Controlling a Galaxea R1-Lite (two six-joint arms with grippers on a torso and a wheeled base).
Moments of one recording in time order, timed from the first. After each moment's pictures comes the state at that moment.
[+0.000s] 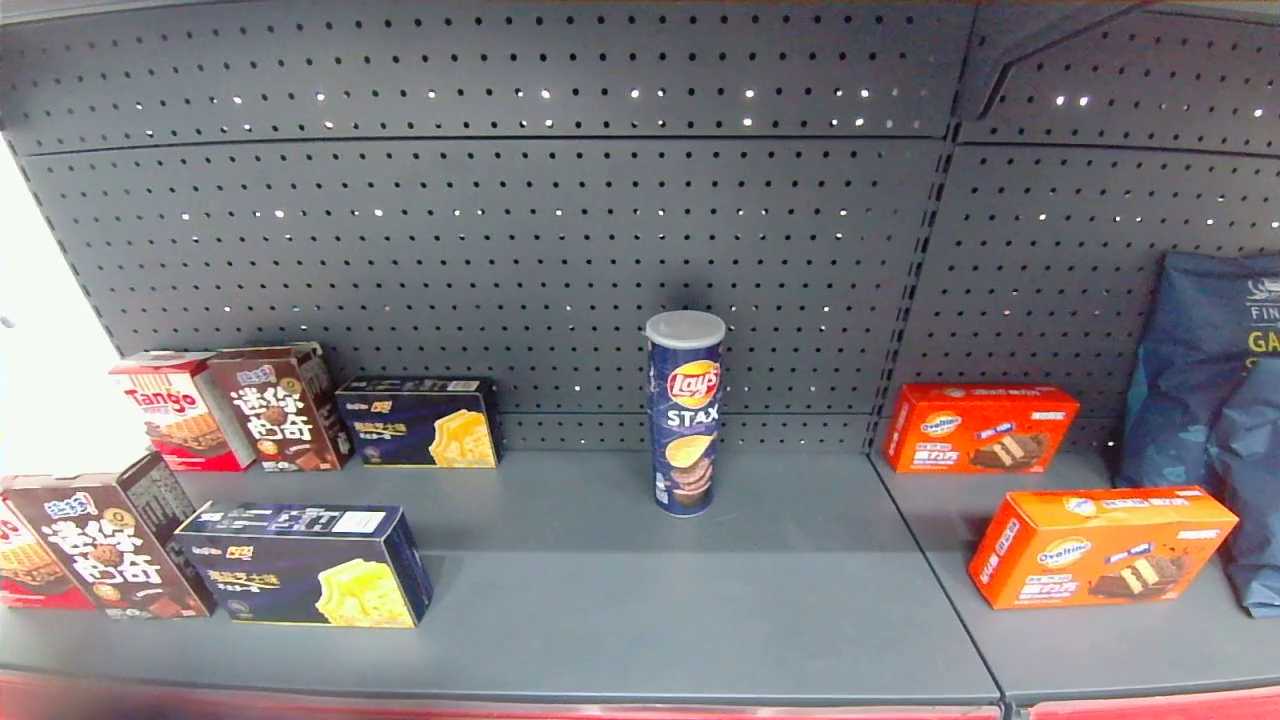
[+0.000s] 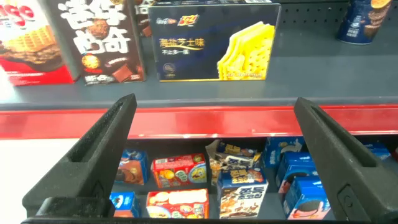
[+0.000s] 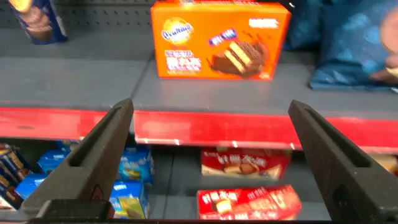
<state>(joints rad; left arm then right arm) 0.00 0.00 0.00 0.00 -0.02 0.00 0.00 0.00 0.00 0.00 0.03 -0.01</state>
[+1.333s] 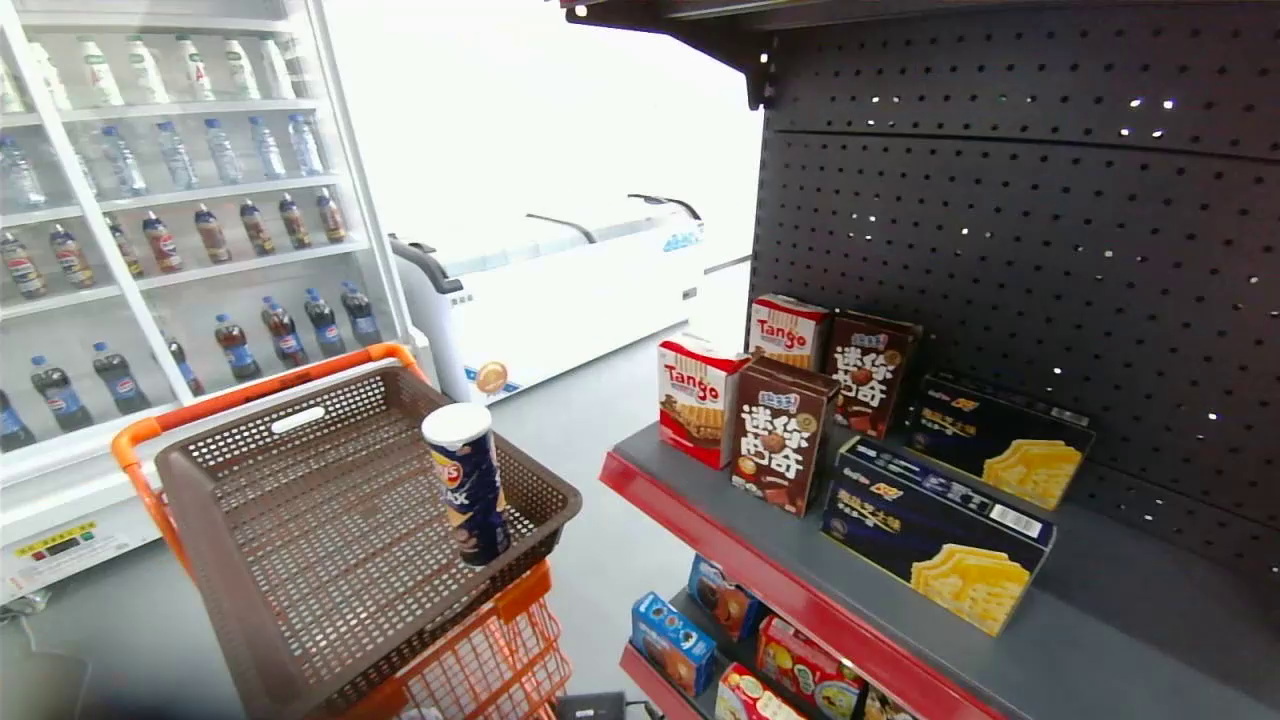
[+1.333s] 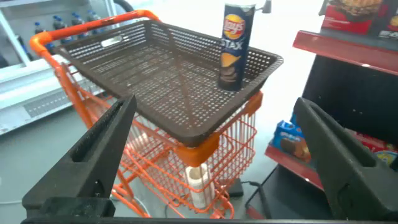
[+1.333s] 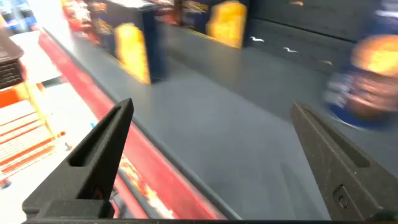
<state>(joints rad) 0.00 0.00 0.00 0.00 -0.02 0.00 0.00 0.00 0.00 0.00 0.03 -0.01</state>
